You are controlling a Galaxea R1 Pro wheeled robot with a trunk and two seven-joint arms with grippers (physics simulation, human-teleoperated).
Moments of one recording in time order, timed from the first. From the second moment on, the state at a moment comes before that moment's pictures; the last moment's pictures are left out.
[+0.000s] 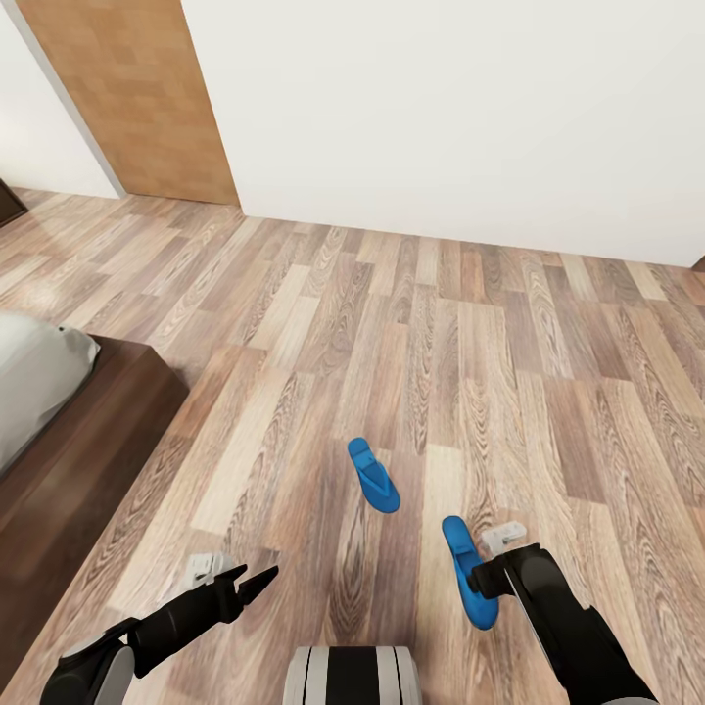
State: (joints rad) left arm -0.06 0.05 0.16 -1.48 0.30 0.59 -0.70; right arm -0.40 -0.08 0.04 -1.14 0.34 0.91 0.26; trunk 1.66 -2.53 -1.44
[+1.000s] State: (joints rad) left arm -0.06 0.05 0.16 -1.45 0.30 0.57 -0.70; right arm -0.40 -0.08 0.04 -1.14 0.34 0.91 0.26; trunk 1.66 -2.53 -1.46
